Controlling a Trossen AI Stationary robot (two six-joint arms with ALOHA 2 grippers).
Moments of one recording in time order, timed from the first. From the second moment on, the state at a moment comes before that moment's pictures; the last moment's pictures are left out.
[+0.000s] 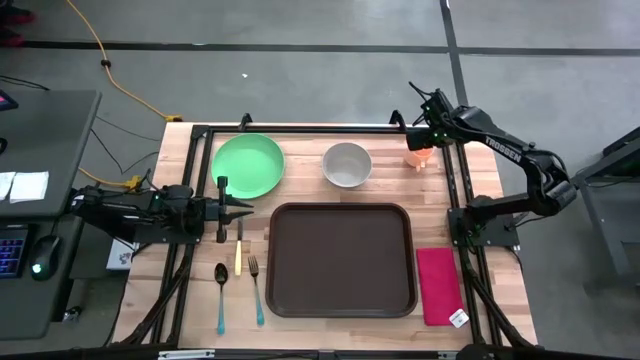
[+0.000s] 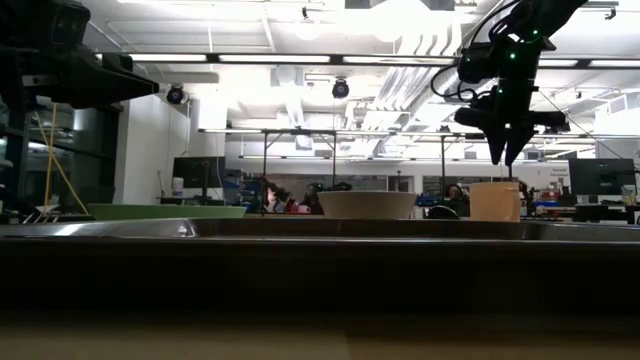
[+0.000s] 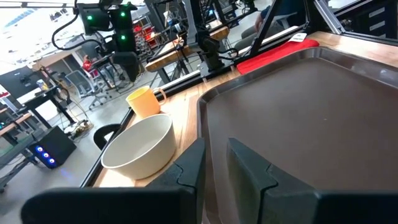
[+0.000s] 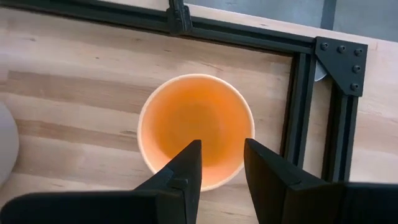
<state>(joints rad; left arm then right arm) -0.10 0.07 0.08 -0.08 -0.15 0.44 -0.97 1.27 0.98 -0.89 0.19 0.44</state>
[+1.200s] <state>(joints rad) -0.10 0.07 0.08 -0.08 -0.15 0.44 -0.97 1.27 0.98 -0.96 0.16 0.51</state>
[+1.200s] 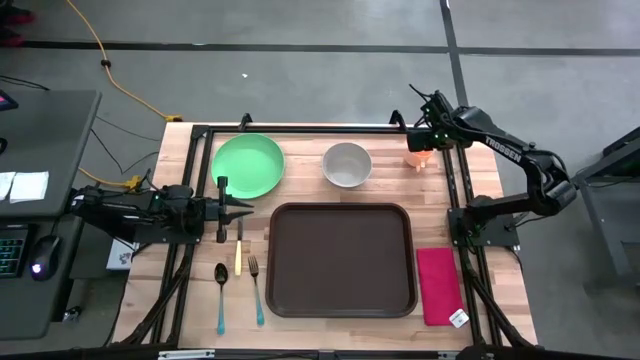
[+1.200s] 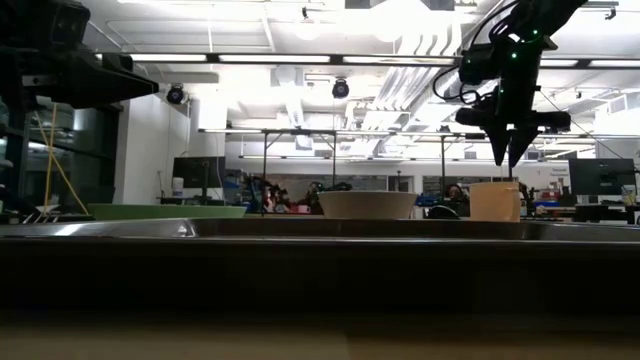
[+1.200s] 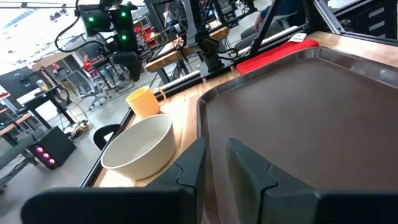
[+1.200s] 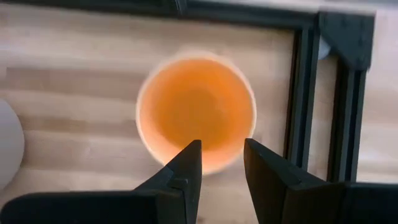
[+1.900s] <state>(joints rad) -0.10 0.07 0.08 -0.08 -0.15 0.44 -0.91 1.35 0.98 -1.00 0.31 0.56</state>
